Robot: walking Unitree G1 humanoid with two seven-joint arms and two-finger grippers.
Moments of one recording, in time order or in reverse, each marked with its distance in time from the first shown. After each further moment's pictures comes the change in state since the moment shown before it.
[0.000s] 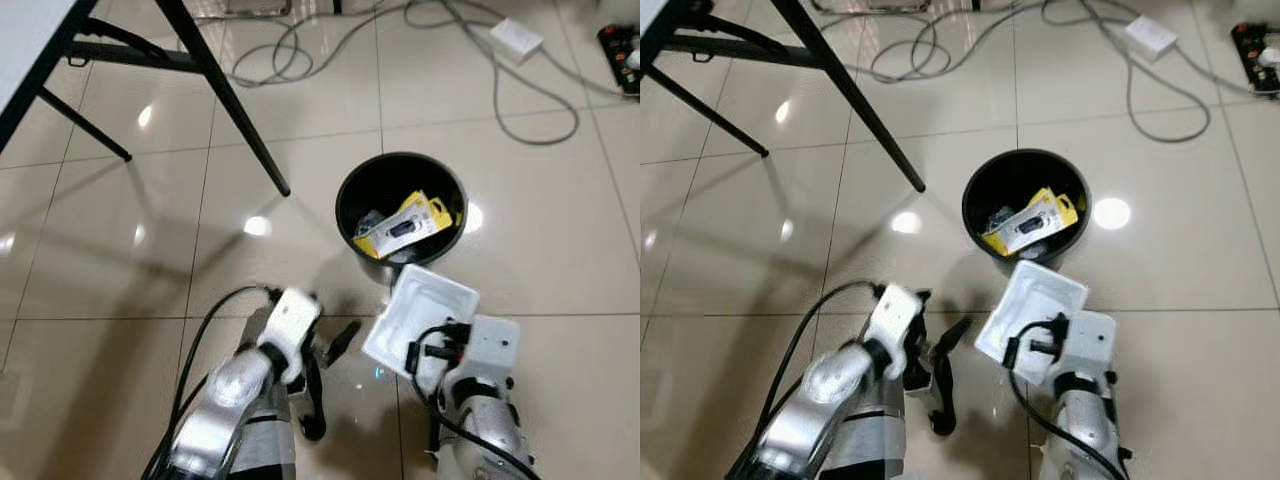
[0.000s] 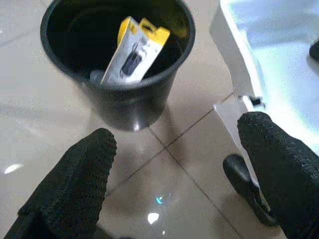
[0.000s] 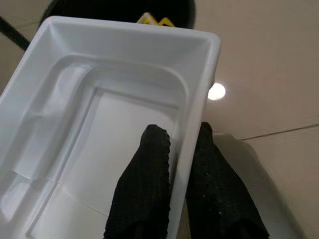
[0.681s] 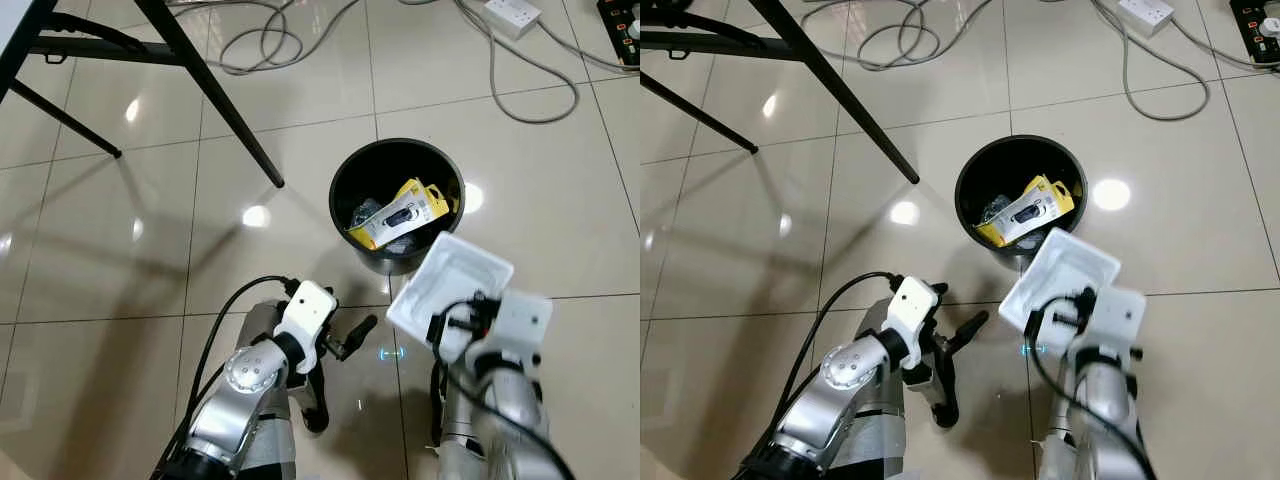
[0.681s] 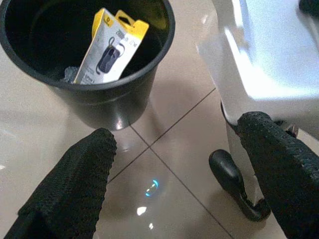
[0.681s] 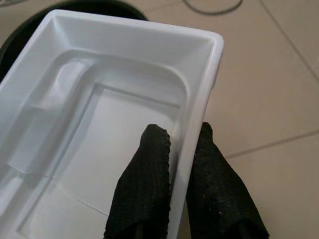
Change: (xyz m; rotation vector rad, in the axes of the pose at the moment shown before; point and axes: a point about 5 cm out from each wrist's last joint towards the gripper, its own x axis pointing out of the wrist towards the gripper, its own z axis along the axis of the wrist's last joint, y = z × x) left arm 0.008 -0.005 -0.001 -0.010 0.013 -0.032; right arm 0.024 -0.018 0.034 -0.024 -0.119 -0.074
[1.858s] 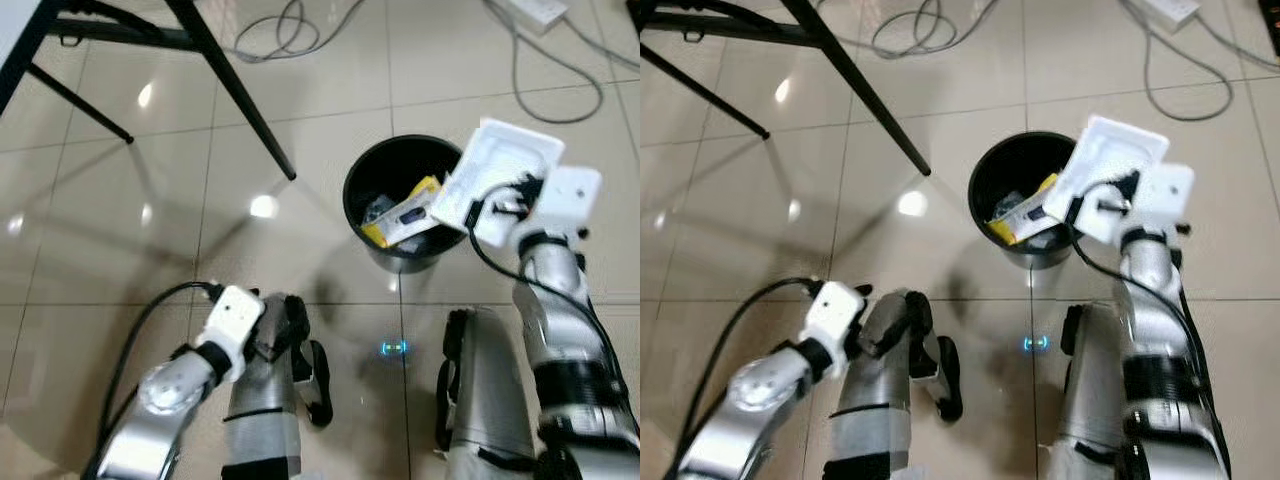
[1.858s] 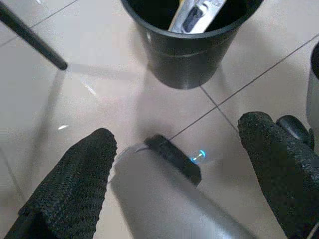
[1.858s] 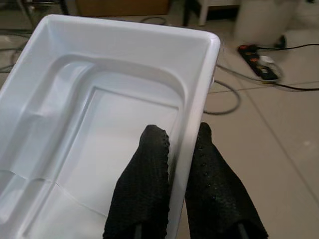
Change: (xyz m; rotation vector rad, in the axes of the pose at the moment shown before) left arm -0.074 0.043 0.002 0.081 0.080 0.200; right arm 0.105 -0.020 0.096 -0.106 -0.291 0.007
